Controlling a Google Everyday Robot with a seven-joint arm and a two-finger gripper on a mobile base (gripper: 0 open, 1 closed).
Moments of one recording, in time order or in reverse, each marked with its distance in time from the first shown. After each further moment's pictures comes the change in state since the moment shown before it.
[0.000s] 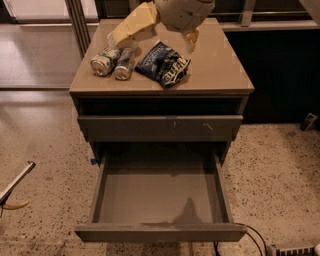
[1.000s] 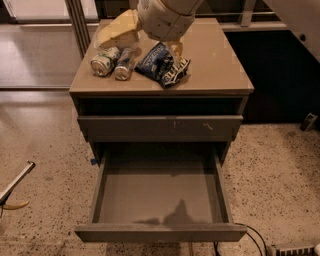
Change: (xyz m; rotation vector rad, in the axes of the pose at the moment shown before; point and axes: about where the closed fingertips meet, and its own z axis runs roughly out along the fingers) arm -0.006 0.021 0.031 -0.023 -0.006 0.160
